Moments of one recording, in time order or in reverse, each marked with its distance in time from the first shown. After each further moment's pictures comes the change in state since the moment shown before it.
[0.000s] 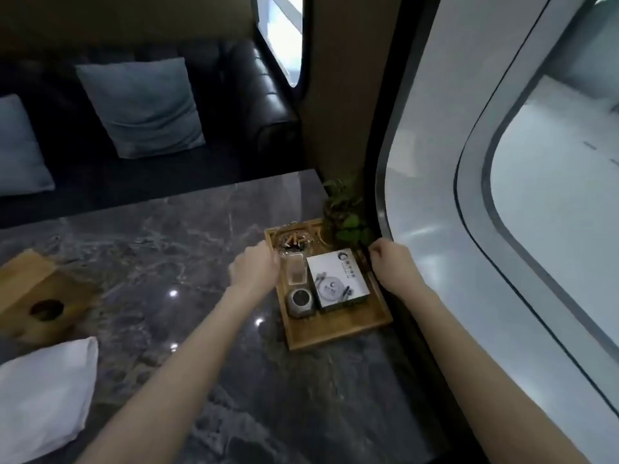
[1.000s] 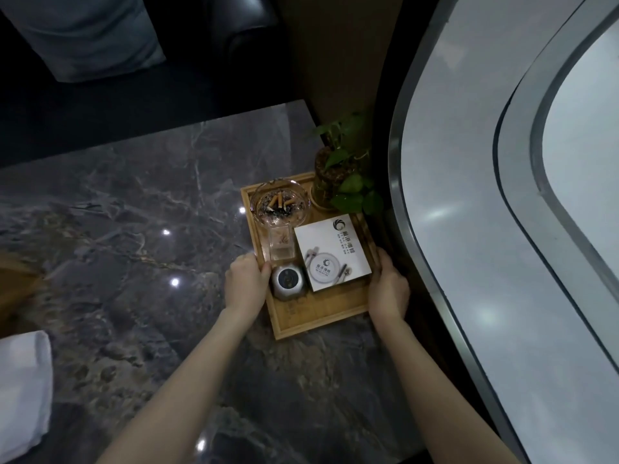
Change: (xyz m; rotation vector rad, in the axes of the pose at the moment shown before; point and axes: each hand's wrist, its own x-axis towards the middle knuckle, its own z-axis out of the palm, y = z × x) left_hand 0.023 -0.036 0.104 -0.119 -0.007 -0.098; right_hand 0.001 0.073 0.103 0.059 0.165 0.299
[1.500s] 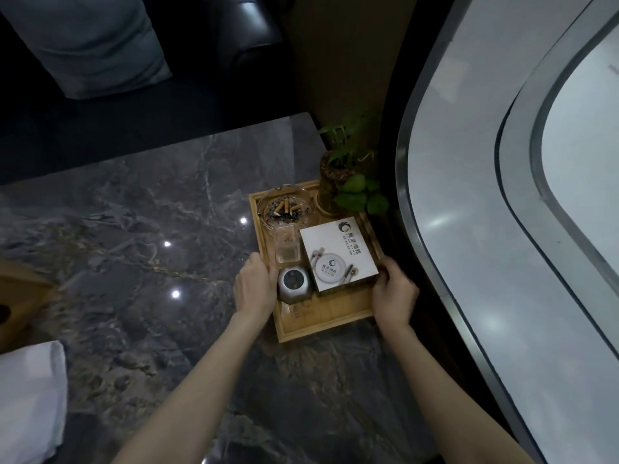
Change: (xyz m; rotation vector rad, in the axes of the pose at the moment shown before) left_hand 0.001 0.001 -0.005 -0.067 0.040 -0.021; right_hand -0.009 -0.013 -0.002 0.166 0.191 -0.111
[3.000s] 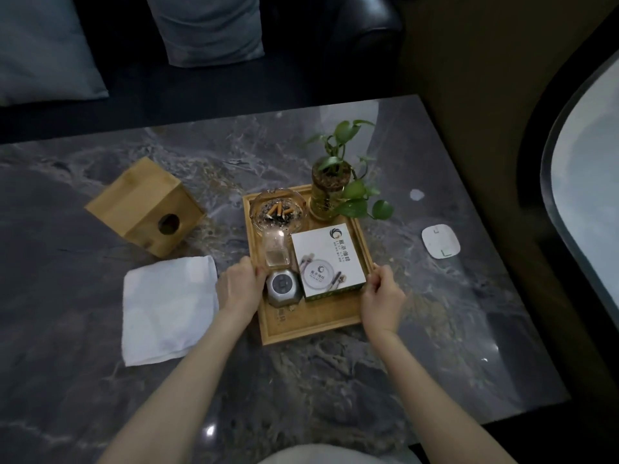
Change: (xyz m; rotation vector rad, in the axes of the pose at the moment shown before) left_hand -0.047 -0.224 -0.129 0.141 0.035 -0.079; right_hand -0.189 -0.104 0.112 0.020 -0.077 -0.075
